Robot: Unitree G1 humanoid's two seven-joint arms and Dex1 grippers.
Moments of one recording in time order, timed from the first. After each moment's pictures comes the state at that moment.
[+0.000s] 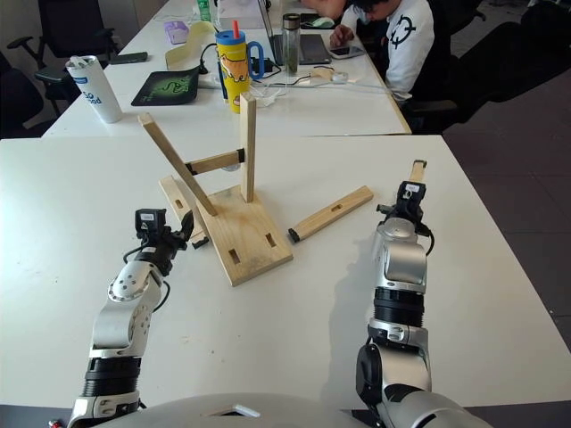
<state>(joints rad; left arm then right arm) -0.04 0.15 0.09 -0.14 -0.10 0.31 -0.09 -0.46 -0.11 -0.23 0.04 -0.07 0.71 -0.28</state>
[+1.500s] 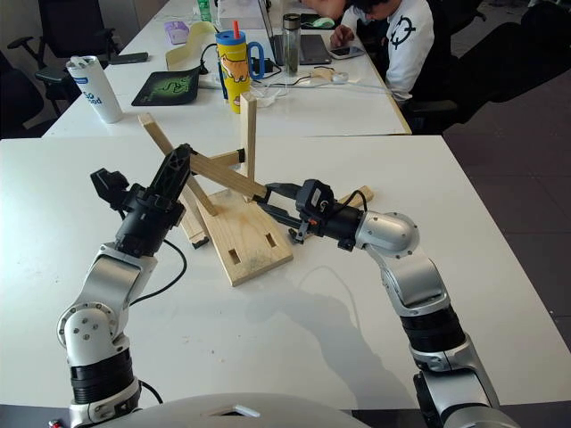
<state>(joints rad) -0.09 0.07 0.24 -0.47 -1.37 0.55 -0.08 -0.33 -0.45 0.18 -0.27 0.24 0.18 0.82</state>
